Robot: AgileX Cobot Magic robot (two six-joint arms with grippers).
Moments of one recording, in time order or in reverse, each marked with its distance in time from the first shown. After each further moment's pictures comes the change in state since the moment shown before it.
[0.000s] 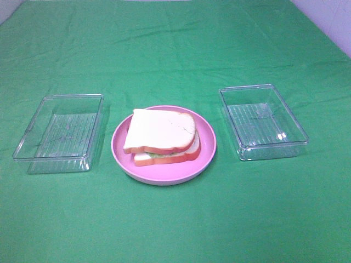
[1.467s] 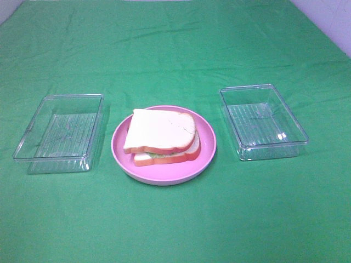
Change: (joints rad) left arm 0.006 0.000 0.000 0.000 0.000 0.000; right arm 0.000 -0.085 0.000 0.000 0.000 -0.002
